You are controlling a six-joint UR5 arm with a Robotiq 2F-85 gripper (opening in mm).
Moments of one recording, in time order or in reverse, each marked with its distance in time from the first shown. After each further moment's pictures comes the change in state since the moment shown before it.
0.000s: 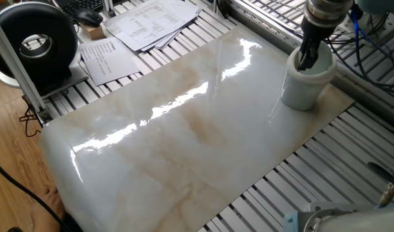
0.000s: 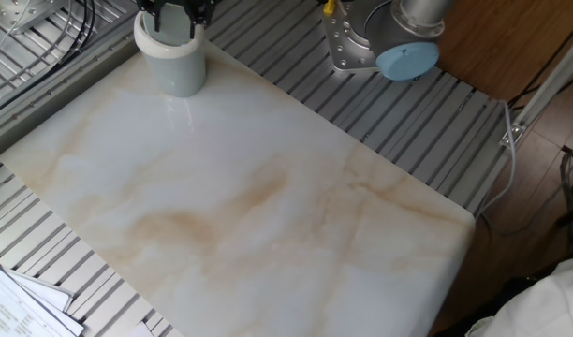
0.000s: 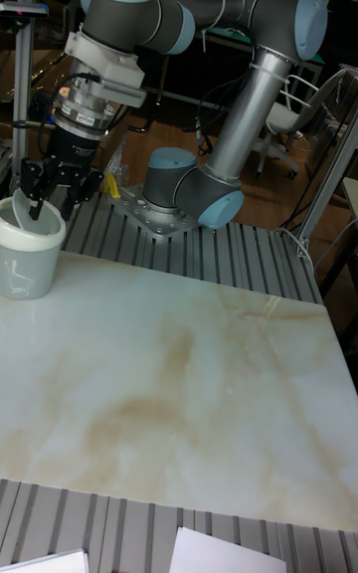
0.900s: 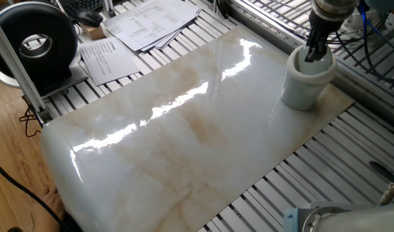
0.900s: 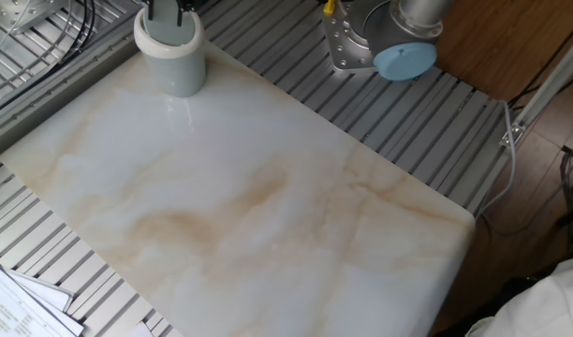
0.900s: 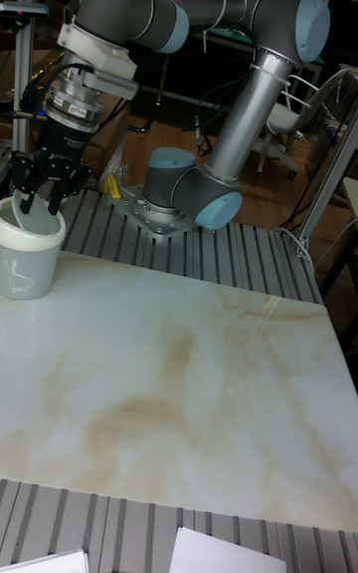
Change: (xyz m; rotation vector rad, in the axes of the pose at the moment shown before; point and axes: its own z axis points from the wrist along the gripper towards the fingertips) arm 0.014 -0.010 0.003 0.024 -0.034 -0.030
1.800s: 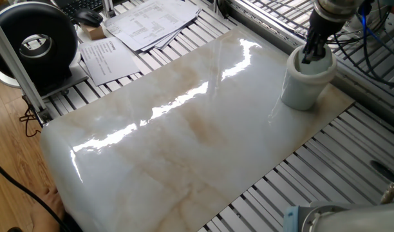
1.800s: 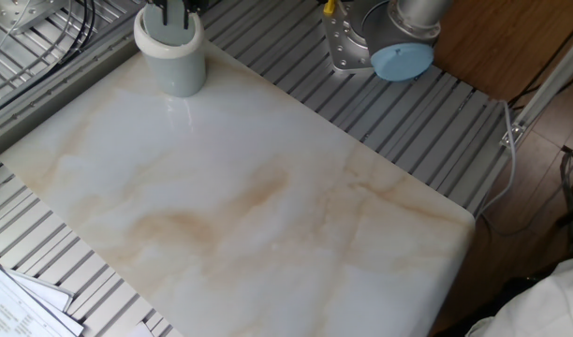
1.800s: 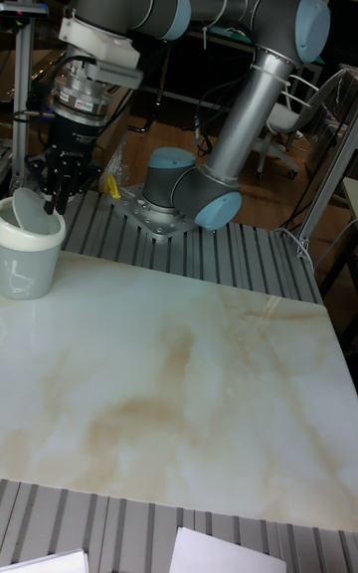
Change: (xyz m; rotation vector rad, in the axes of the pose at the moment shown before) arm -0.014 0.019 -0.015 -0.073 -0.033 0.032
